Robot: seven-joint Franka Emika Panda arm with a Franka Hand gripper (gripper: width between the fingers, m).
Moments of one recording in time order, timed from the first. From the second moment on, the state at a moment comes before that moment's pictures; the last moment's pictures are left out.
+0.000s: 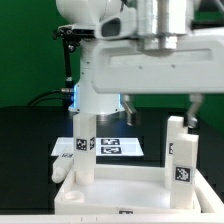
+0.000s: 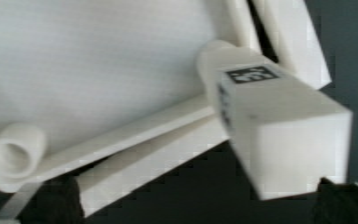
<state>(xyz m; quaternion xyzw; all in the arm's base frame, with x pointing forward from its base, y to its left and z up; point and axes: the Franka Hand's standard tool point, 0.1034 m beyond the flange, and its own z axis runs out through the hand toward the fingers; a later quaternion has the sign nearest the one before) 0.606 0.047 0.151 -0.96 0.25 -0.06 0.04</state>
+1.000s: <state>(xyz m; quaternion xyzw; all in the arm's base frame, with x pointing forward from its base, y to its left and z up) 0.542 0.008 0.180 -0.98 0.18 -0.04 0.08</state>
